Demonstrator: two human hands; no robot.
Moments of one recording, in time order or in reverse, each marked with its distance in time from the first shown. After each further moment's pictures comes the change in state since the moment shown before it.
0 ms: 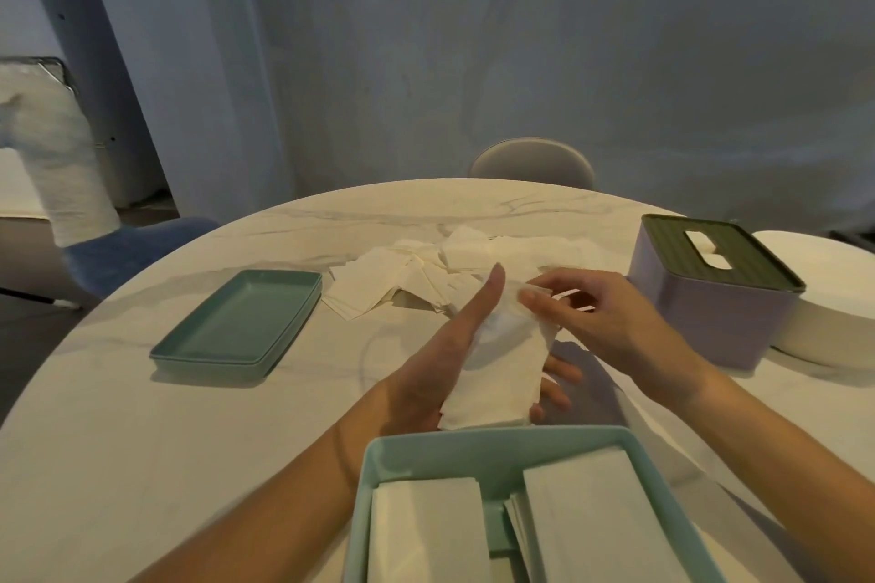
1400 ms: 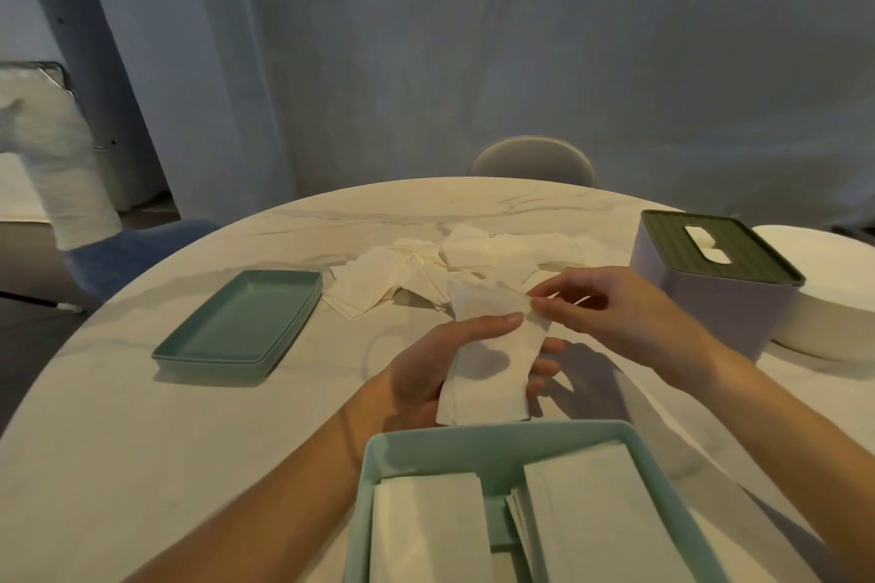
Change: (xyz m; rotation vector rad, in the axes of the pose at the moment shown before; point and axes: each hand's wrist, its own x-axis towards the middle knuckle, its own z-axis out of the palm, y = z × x) left_hand 0.013 -0.014 -0.039 -0.109 -0.270 -0.193; right_hand 0.000 0.002 -0.017 -0.061 -0.113 0.104
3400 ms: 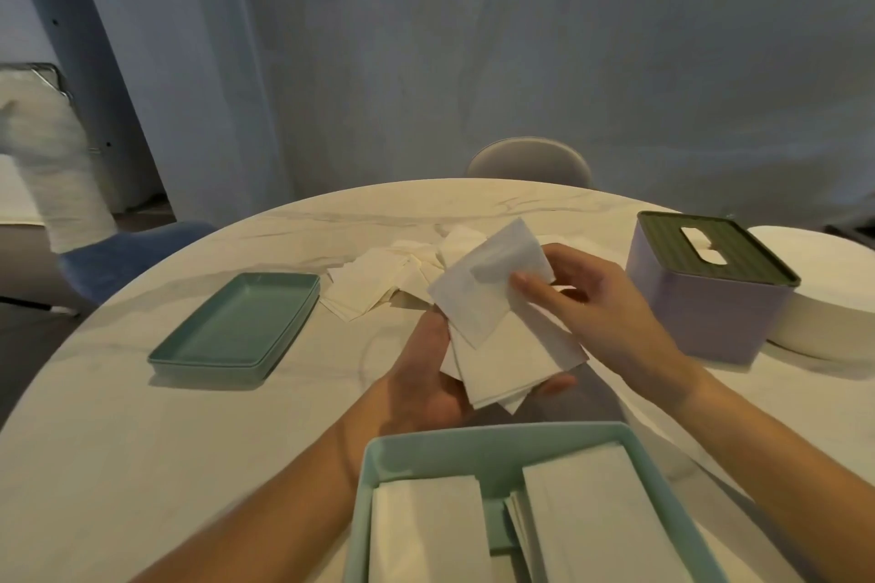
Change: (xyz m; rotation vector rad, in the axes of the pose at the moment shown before) left_hand 0.007 -0.005 0.013 -0.447 0.131 0.245; right_hand -0.002 -0.014 0.023 0.191 0.175 -0.106
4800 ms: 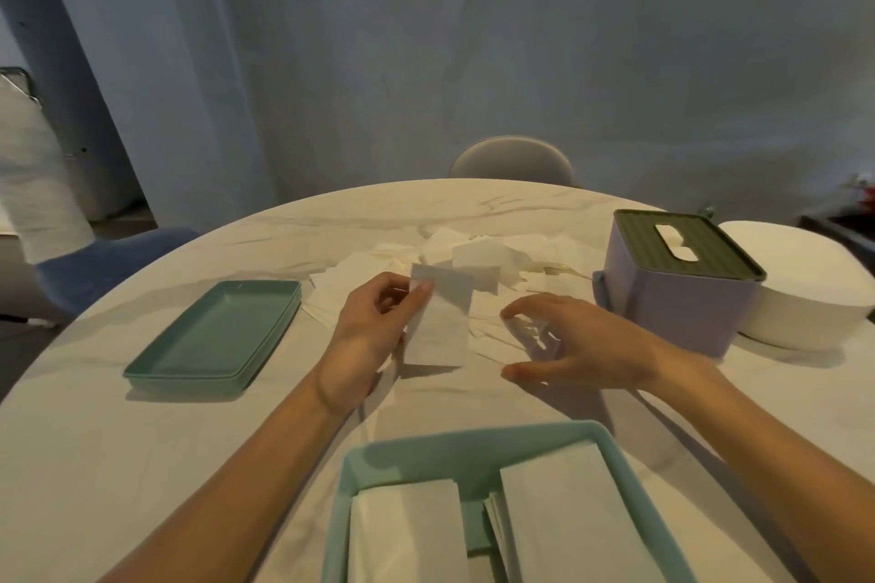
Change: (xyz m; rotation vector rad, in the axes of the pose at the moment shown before) left_hand 0.001 0.044 -0.038 1.002 0.365 0.518; right_hand 0.010 0.044 -0.032 -0.704 -0.504 0.060
